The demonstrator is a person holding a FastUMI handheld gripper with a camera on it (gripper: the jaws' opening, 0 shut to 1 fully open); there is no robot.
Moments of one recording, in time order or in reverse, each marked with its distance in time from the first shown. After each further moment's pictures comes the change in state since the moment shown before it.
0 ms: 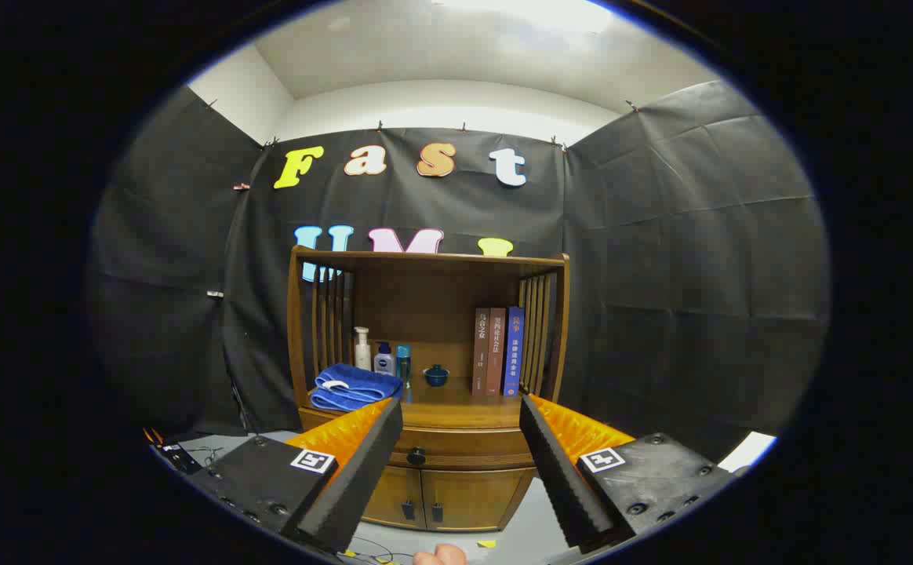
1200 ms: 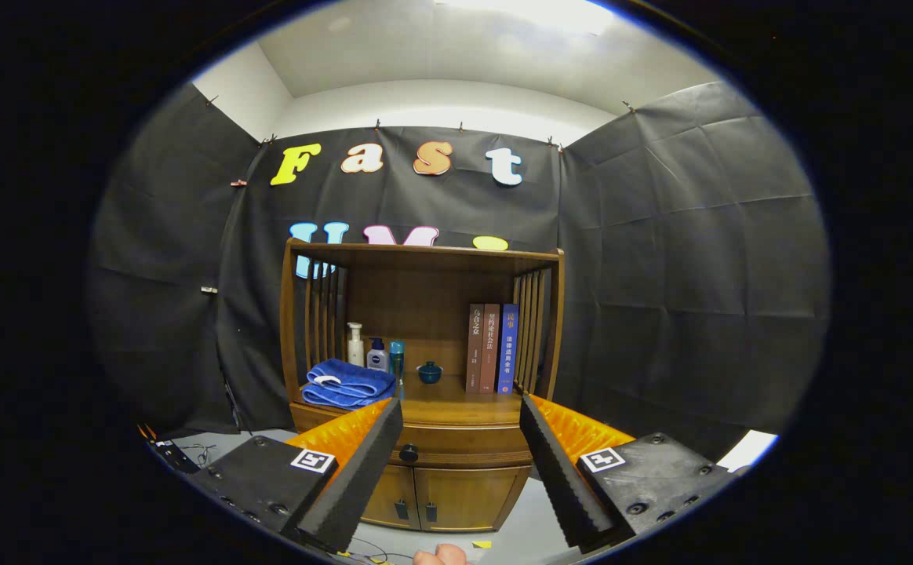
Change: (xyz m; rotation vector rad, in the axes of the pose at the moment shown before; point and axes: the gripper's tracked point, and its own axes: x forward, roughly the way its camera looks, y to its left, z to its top) arm 0.008 -0.005 -0.029 -0.005 -0.027 -0.030
